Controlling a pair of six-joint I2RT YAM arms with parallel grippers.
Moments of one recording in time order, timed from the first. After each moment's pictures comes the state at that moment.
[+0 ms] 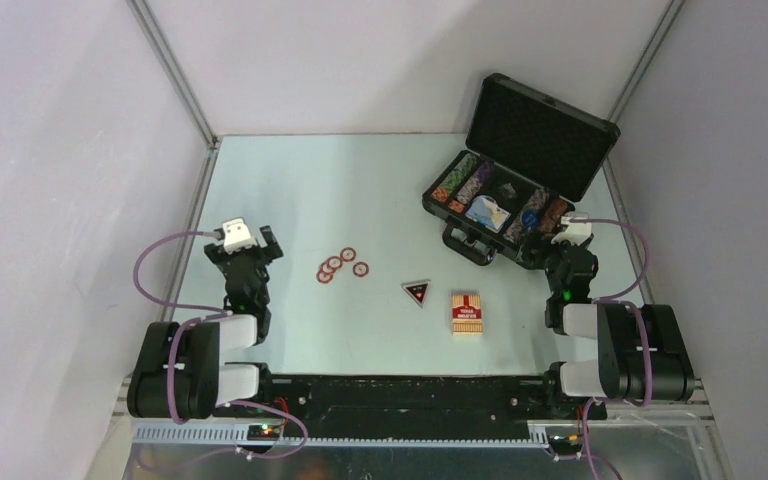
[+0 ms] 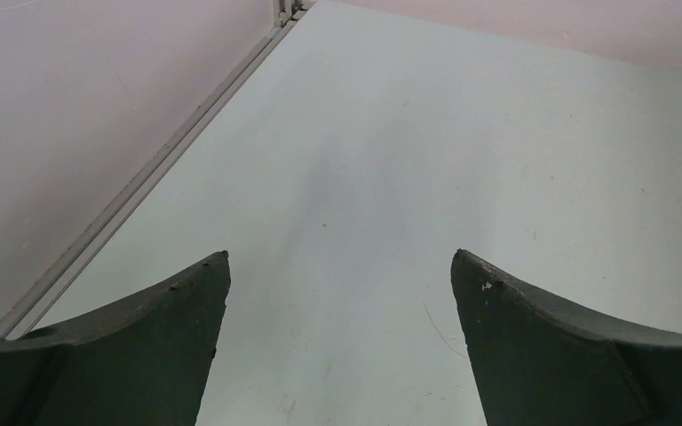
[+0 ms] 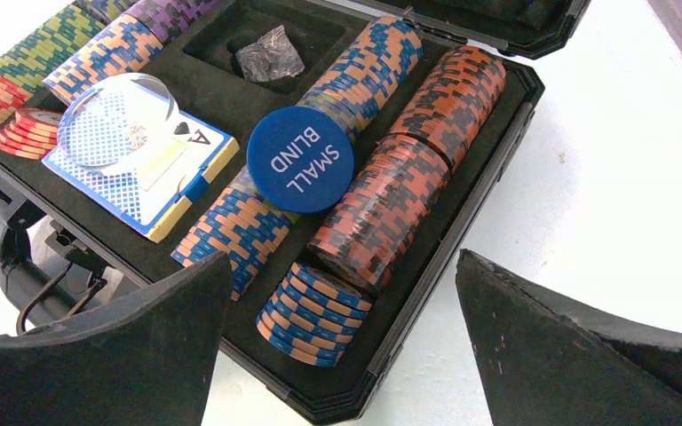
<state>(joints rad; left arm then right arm) -0.01 1.26 0.16 1.06 -0.36 -0.05 -0.03 1.36 0.23 0.95 -0.01 0.10</state>
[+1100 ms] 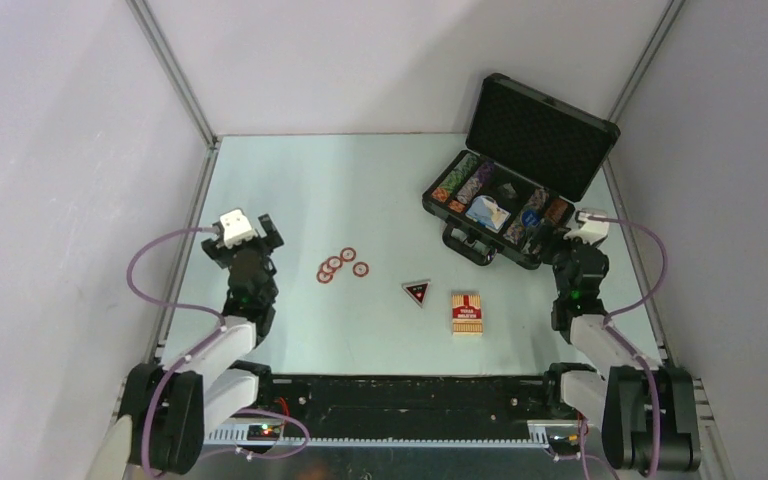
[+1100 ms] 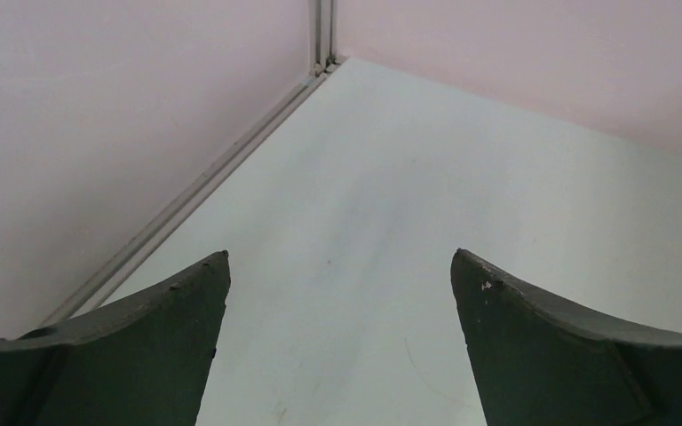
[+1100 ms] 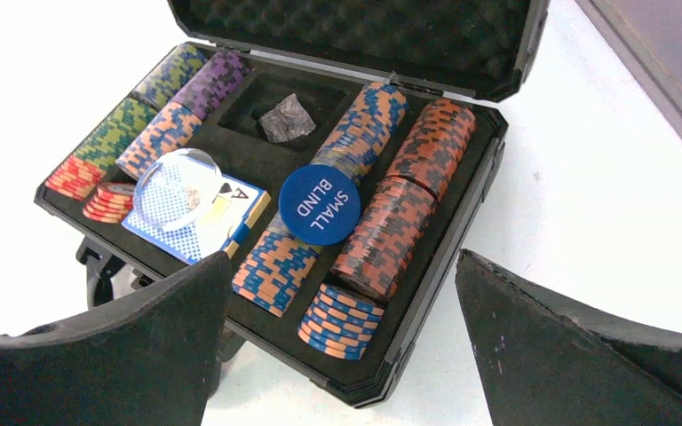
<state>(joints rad) -0.16 1.03 0.21 0.86 -0.59 -0.03 -0.02 1.06 0.26 0.68 0.03 0.19</state>
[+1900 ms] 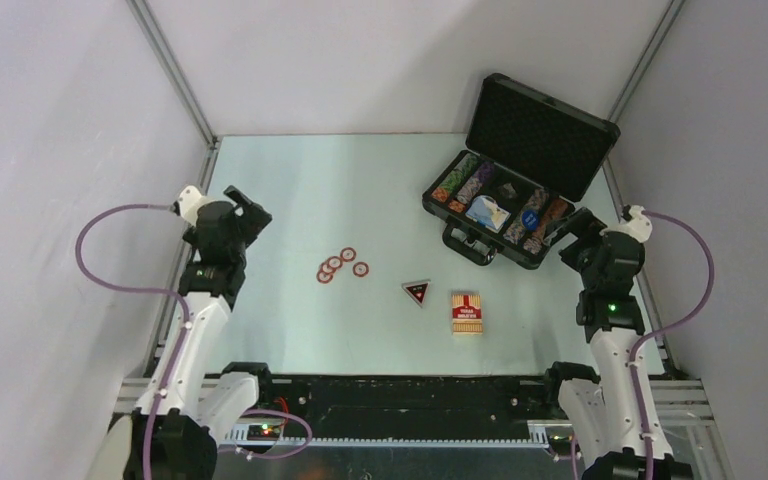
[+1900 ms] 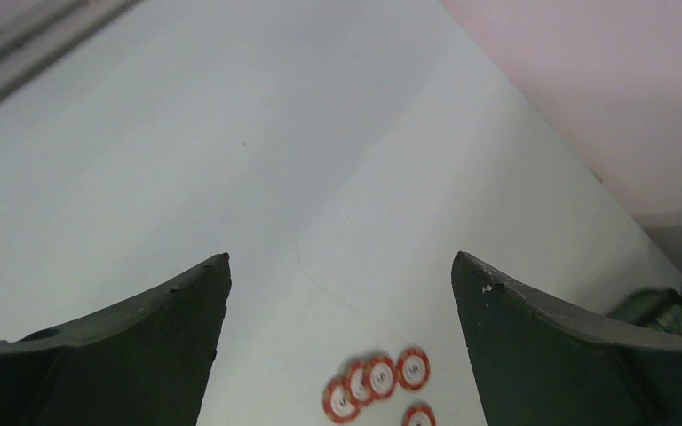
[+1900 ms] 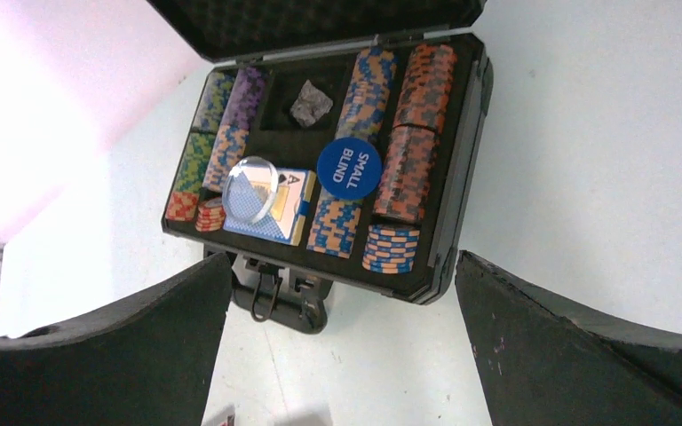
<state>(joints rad) -0.02 0.90 0.73 -0.24 -0.37 -0.67 -0.14 0.70 0.54 -0.13 -0.02 0.56</state>
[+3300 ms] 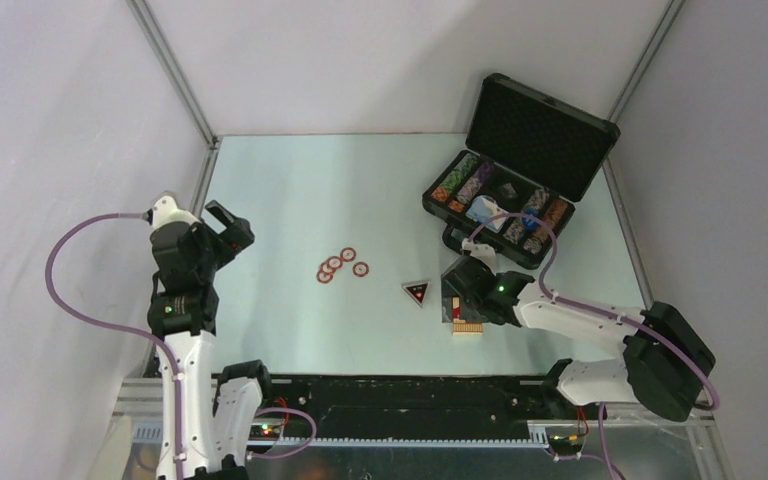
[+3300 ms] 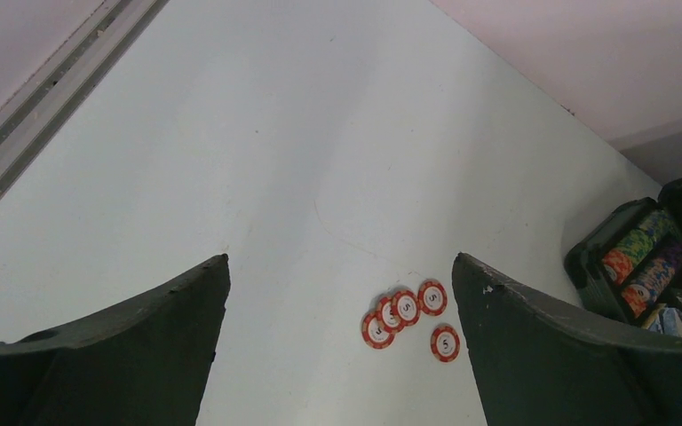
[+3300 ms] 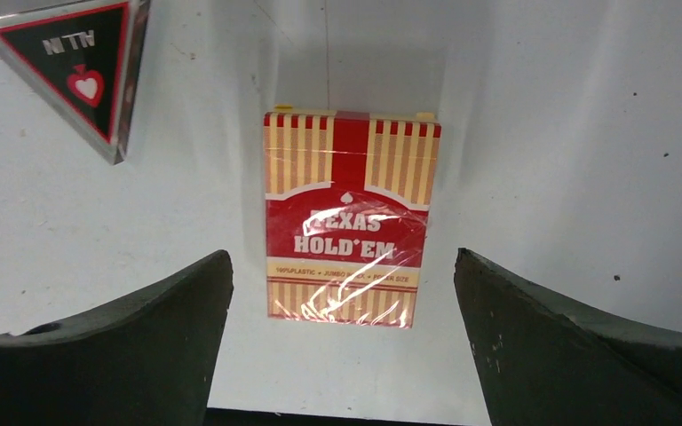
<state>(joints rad) 0.21 0.70 0.84 -0.54 0.00 -0.46 0.86 1.27 0.70 -0.58 0.31 0.75</state>
